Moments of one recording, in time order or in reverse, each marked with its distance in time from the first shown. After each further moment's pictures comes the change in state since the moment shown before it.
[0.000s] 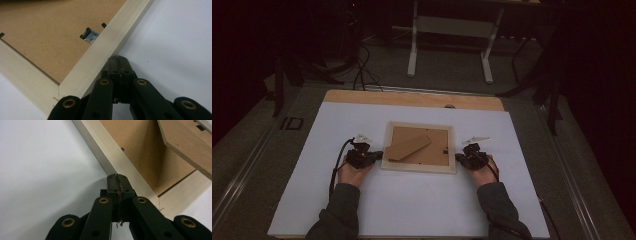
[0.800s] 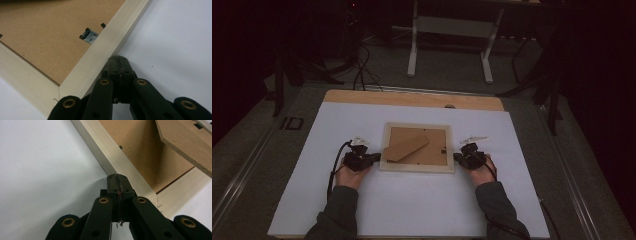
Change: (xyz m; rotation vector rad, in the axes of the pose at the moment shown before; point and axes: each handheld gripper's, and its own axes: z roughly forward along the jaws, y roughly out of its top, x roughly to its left) left arm -0.001 -0.007 -0.006 -0.010 0.011 -0.010; right arm 0.004 0.003 0.003 -0.002 -0.003 -0.012
